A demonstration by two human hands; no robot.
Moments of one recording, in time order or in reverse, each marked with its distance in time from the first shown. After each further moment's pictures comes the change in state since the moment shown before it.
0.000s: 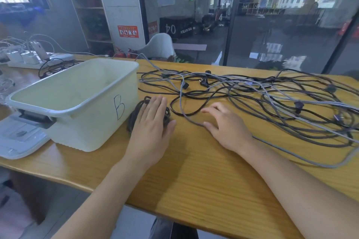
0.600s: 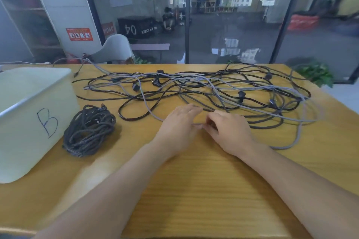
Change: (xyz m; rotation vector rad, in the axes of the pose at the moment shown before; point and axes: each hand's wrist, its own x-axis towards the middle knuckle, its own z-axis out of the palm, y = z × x) left_hand 0.067 0.149 0.091 -0.164 -0.310 0.338; right_hand -0.077 0.090 -0.052 -0.265 0.098 0.139
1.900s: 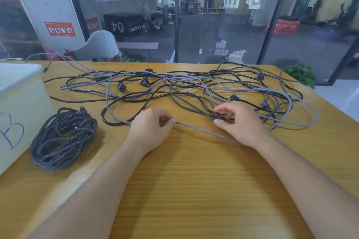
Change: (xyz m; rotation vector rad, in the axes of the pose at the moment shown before) left_hand 0.006 -0.060 0.005 -0.210 0.148 -0.264; right_hand 0.006 0.047 -0.011 0.431 -0.013 0.275
